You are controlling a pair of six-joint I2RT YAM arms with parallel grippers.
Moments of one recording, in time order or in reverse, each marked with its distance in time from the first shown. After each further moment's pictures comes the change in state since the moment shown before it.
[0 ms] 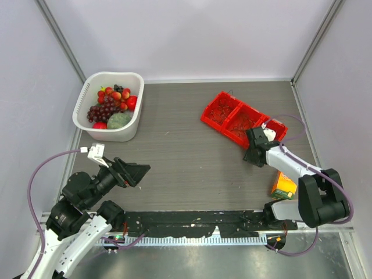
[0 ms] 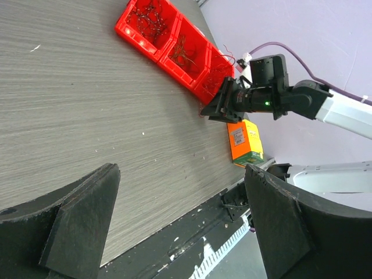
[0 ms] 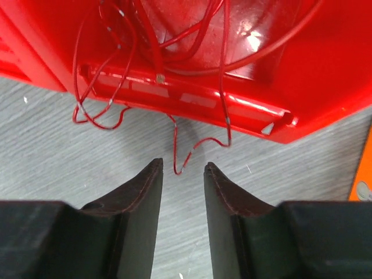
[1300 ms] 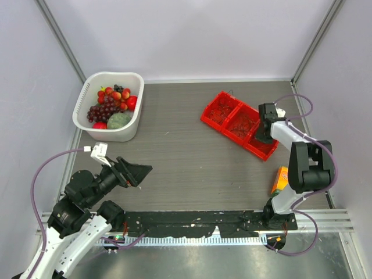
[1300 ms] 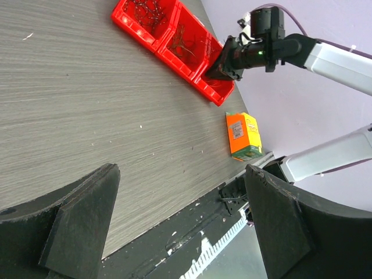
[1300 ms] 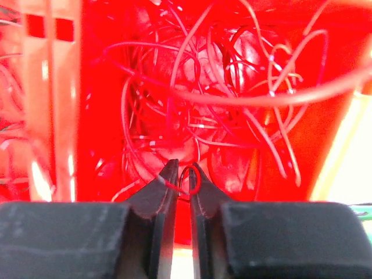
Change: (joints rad) left arm 0.000 0.017 -0.010 0.003 0.026 -0.017; right arm -0.222 0.362 0.328 0.069 0.016 -0.166
